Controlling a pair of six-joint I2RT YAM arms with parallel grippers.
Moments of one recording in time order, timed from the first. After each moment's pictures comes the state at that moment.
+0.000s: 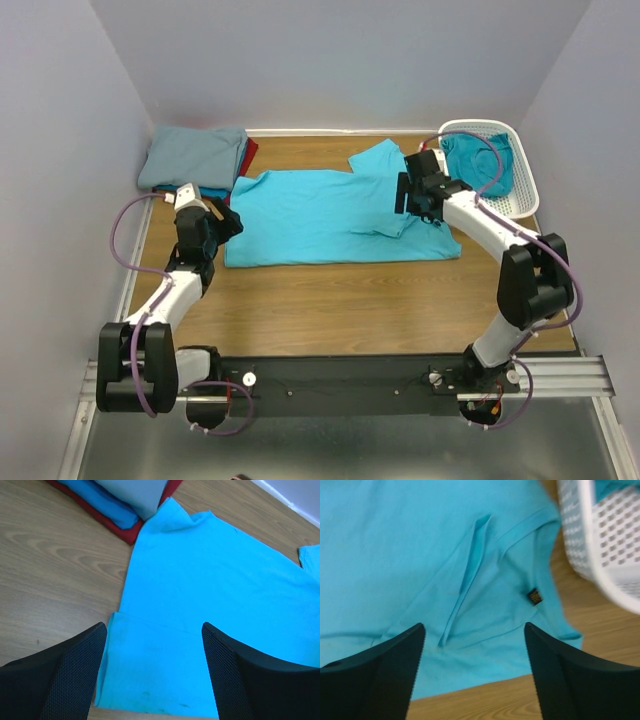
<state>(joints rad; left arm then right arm) -0.02 1.19 0.53 0.27 -0.07 -0.49 0.36 1.71 1.30 -0.49 0.41 0.35</state>
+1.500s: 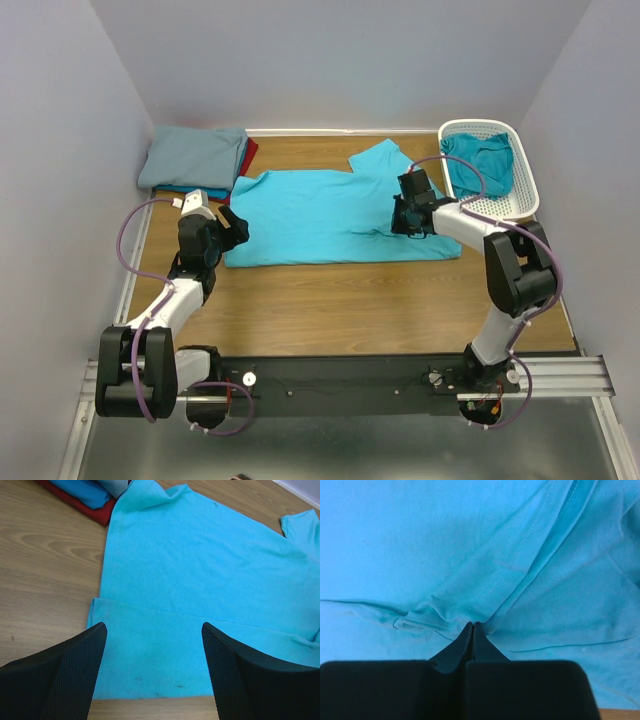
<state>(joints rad) -0.03 1.16 0.45 0.34 0.06 -0.46 0.36 1.78 1.10 -0.27 0.08 0.43</state>
